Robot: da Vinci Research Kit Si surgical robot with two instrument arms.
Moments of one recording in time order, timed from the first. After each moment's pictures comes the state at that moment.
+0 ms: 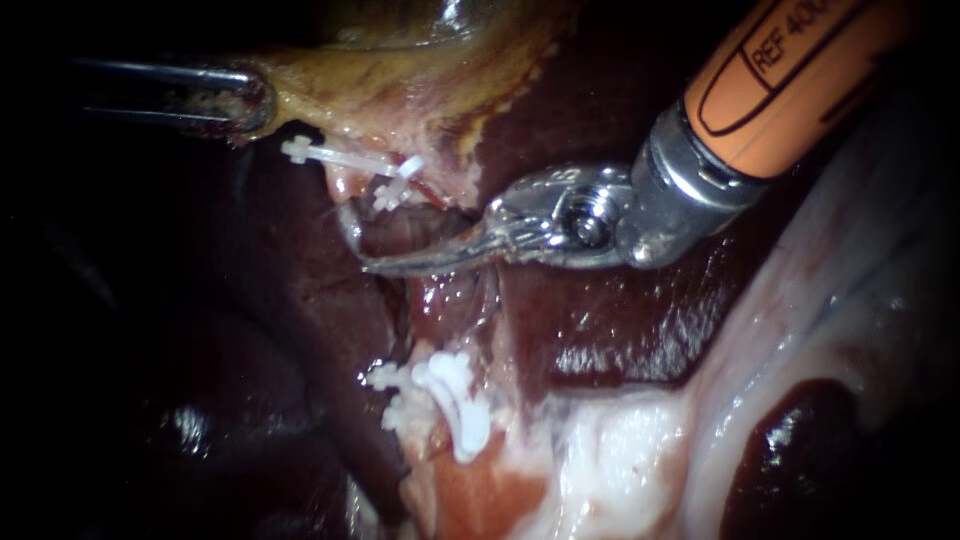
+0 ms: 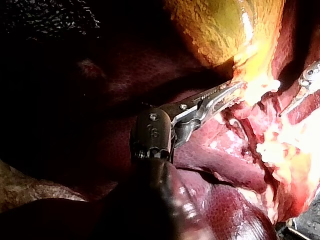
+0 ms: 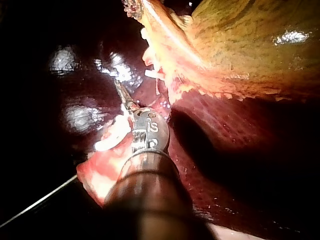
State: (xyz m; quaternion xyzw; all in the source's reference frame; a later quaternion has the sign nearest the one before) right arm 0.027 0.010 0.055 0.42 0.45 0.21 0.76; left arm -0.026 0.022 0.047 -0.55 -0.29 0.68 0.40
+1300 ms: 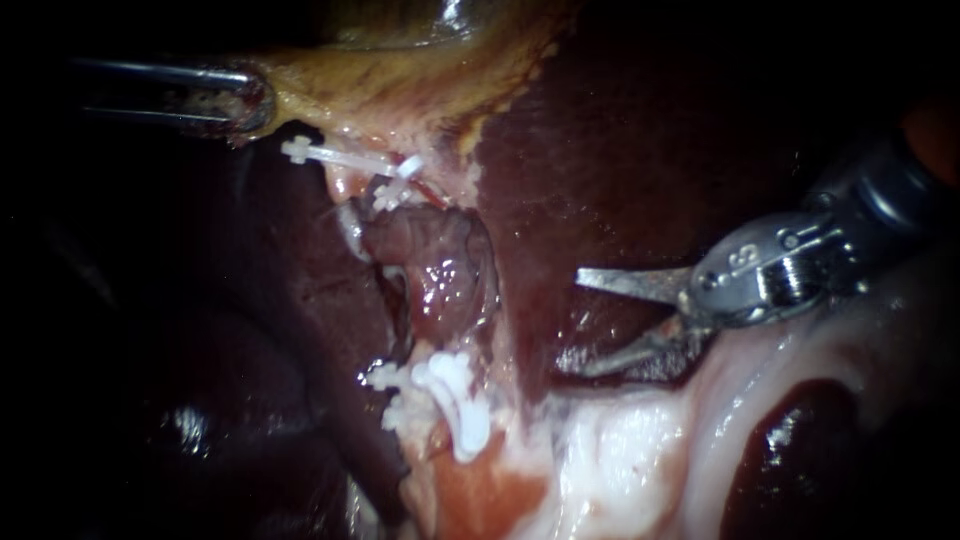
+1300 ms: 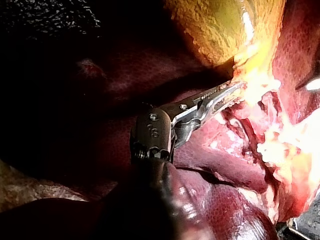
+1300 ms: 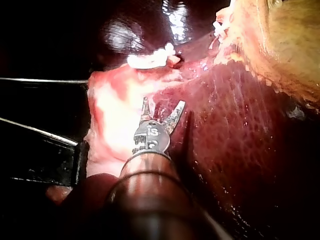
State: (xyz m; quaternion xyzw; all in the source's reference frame) right arm 0.013 0.005 0.054 0.09 0.36 0.07 0.93; left arm -0.026 0.022 0.047 -0.55 -0.29 0.68 0.40
